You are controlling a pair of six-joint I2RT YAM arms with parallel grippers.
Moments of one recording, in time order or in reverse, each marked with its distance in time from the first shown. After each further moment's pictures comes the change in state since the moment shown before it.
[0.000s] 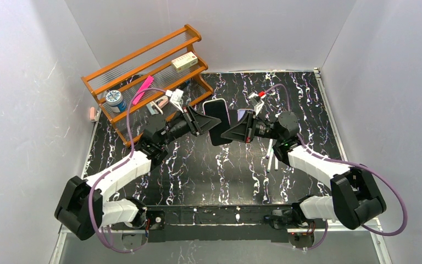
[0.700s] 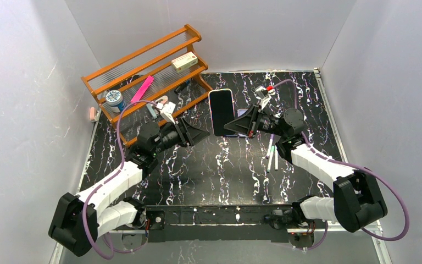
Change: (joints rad) left arm 0.093 -0.164 -0.135 -0.254 -0.001 0.119; right arm -0.043 -0.030 0.033 -0.010 0.059 -0.011
